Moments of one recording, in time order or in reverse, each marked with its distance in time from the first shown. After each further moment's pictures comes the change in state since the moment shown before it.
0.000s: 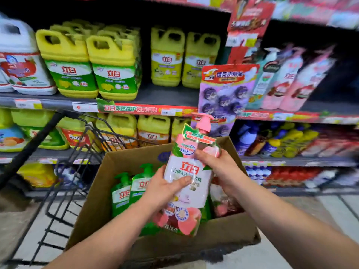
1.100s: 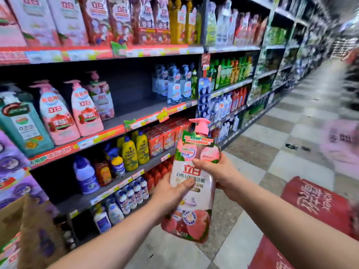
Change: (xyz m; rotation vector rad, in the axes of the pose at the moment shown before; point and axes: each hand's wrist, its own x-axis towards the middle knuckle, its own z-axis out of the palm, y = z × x) left_hand -0.100 -0.020 0.574 0.291 -0.709 0.180; right_hand -0.230 0.011 -0.544 0.209 0.619 -0.219
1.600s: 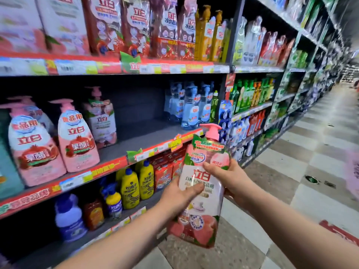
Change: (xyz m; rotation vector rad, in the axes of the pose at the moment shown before) left_hand 0.237 0.041 -0.060 -0.002 -0.020 0.082; right_hand 0.235 -0.051 0.039 -0.036 -0.024 -0.062
